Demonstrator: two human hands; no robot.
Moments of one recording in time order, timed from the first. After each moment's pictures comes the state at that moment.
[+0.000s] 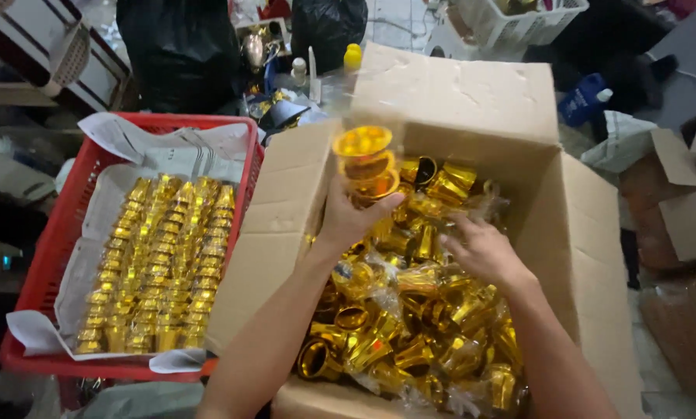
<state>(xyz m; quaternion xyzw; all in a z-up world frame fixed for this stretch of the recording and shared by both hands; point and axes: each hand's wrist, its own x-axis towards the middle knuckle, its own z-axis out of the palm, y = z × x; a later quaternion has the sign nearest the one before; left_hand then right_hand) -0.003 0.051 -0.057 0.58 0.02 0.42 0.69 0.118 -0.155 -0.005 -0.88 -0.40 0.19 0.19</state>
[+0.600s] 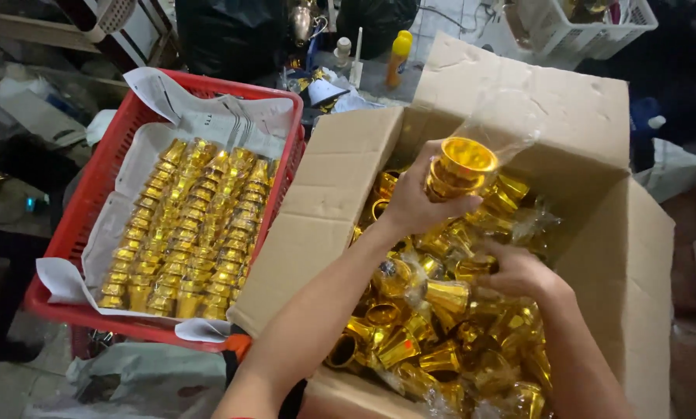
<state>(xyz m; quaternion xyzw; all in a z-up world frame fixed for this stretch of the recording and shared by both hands) -0.013 0.058 -0.016 0.67 0.10 0.36 0.64 0.107 -0.126 -0.013 -0.86 -0.35 0.37 -0.02</state>
